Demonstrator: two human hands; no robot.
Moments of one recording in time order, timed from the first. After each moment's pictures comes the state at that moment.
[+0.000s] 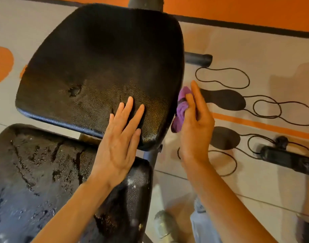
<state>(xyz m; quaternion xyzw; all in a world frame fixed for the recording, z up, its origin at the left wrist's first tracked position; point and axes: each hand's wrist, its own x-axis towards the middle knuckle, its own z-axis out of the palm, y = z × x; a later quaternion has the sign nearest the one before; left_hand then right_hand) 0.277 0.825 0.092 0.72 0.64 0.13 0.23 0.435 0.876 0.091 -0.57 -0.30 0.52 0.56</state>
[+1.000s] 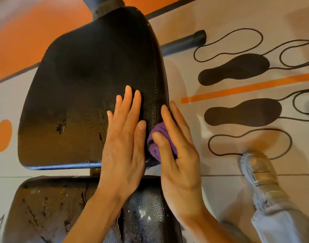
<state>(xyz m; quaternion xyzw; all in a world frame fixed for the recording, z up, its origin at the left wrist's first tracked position) 0.293 0.860 0.082 0.77 0.58 0.15 0.23 0.384 0.818 0.043 -0.50 -0.29 0.50 0.65</state>
